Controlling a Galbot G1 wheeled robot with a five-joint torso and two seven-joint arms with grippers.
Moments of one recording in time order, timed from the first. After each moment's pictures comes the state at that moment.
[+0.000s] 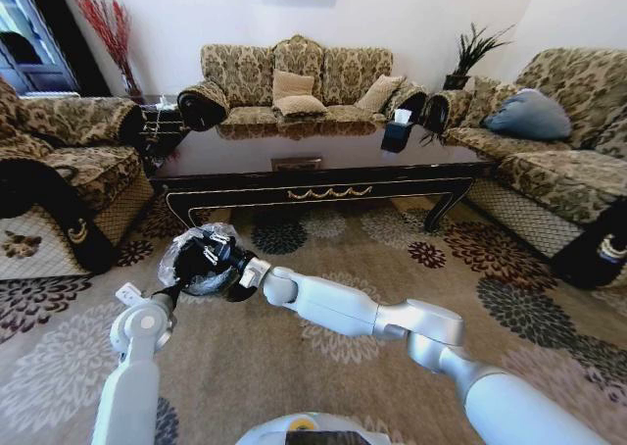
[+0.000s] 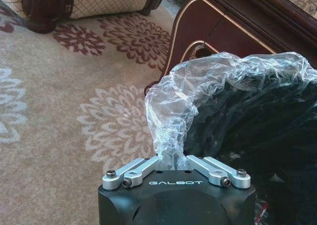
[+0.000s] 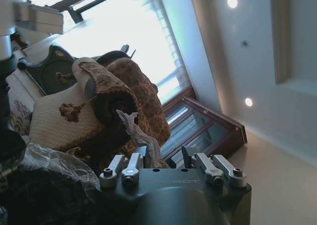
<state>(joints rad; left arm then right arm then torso) 1.19 -1.34 -0.84 -1.98 -1.11 0.65 -0.68 -0.17 1.43 -0.83 1.26 -0.18 0.31 0.30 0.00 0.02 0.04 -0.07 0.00</state>
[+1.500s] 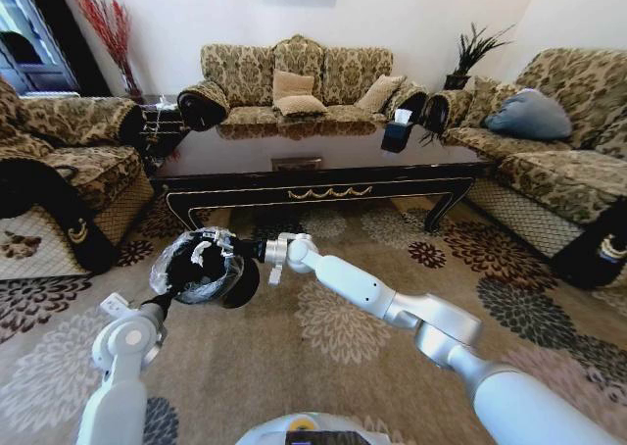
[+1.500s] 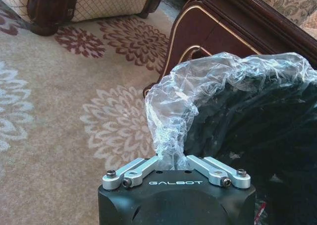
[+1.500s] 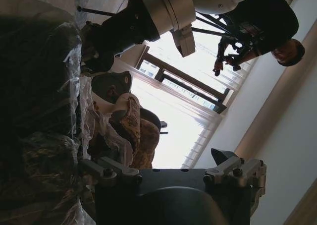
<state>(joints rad) 1.28 -1.34 -0.89 -2.10 -1.19 0.68 -0.70 -0.18 1.38 -0.61 1.23 -1.31 0.55 0.50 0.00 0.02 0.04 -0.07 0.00</state>
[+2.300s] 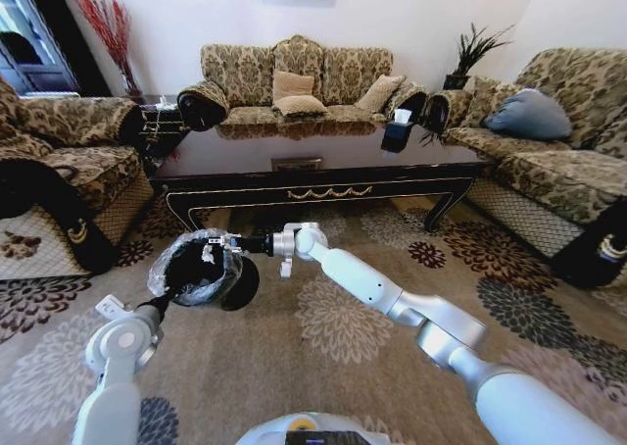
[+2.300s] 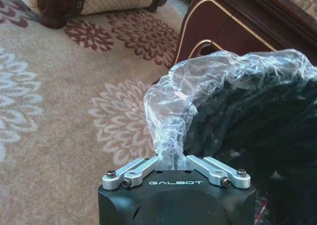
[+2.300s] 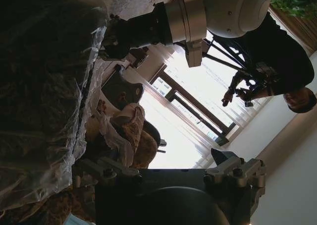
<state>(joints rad) 1.28 -1.34 -0.90 -2.07 -1.20 0.68 -0.71 -0.19 1.36 -0.48 1.26 -1.62 0.63 0.60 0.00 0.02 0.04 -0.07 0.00</state>
